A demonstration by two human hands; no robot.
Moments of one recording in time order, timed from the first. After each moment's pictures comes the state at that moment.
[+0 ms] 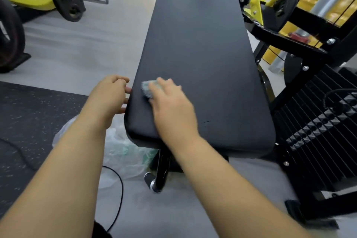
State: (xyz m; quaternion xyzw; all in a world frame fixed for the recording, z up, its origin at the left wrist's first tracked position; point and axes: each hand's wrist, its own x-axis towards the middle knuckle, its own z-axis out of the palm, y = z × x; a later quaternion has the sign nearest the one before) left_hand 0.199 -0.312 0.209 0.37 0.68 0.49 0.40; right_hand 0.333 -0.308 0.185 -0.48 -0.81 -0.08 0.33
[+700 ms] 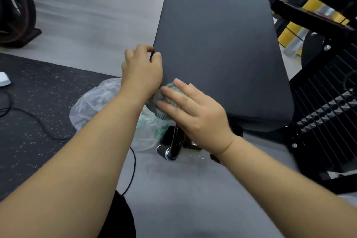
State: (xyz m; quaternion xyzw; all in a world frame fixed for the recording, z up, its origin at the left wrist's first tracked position) left_hand 0.225 -0.331 0.203 0.48 0.73 0.44 0.21; right_hand 0.384 -0.352 0.157 -0.21 -0.90 -0.22 0.32
